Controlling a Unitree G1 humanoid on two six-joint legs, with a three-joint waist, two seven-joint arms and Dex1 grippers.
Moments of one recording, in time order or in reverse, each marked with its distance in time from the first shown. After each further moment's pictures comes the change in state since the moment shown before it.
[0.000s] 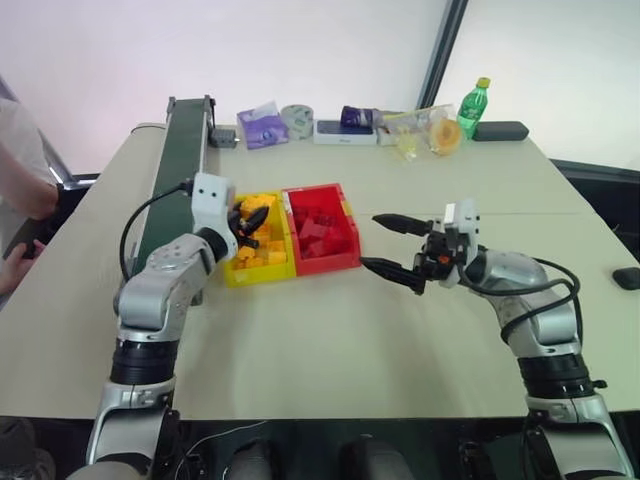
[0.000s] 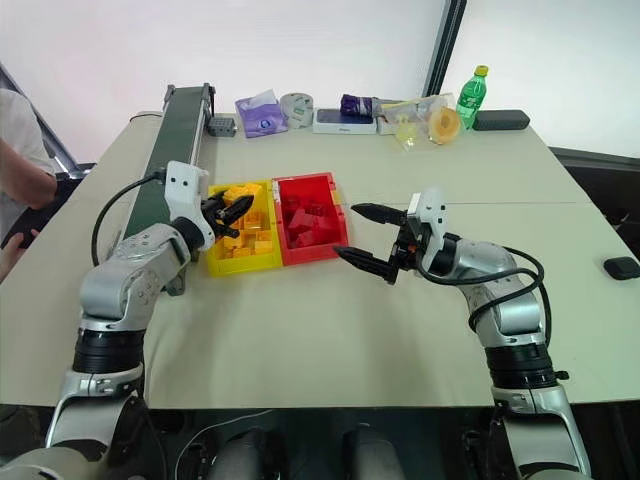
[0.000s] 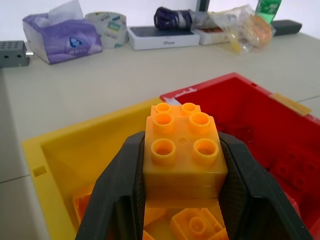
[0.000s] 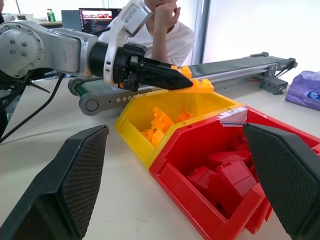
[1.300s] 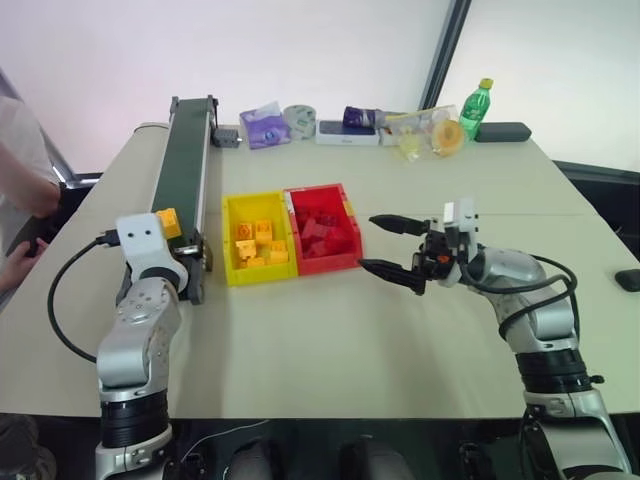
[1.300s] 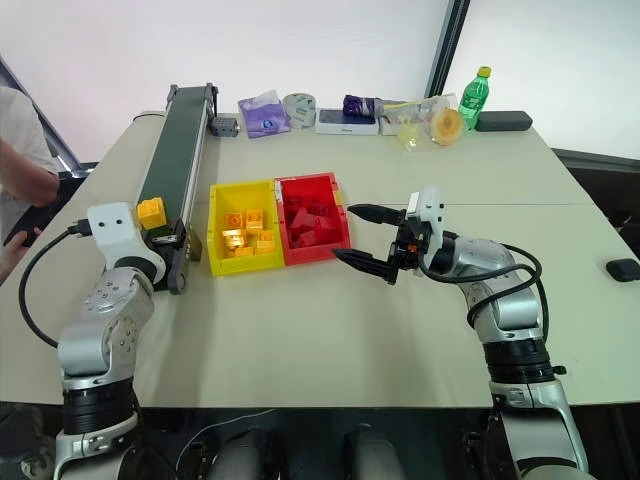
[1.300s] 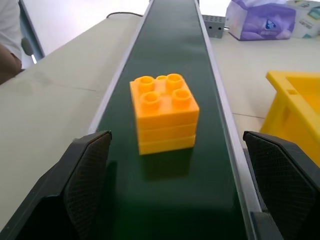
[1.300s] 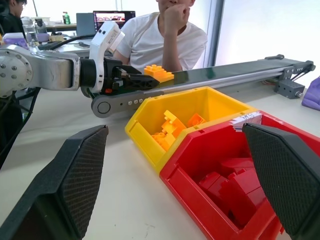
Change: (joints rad) left arm 0.267 -0.126 0.199 -0.214 0.125 -0.022 0.427; right arm -0.030 0.005 0.001 0.040 0.006 0.003 0.058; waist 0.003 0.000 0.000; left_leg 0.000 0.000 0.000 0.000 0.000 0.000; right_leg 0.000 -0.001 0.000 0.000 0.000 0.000
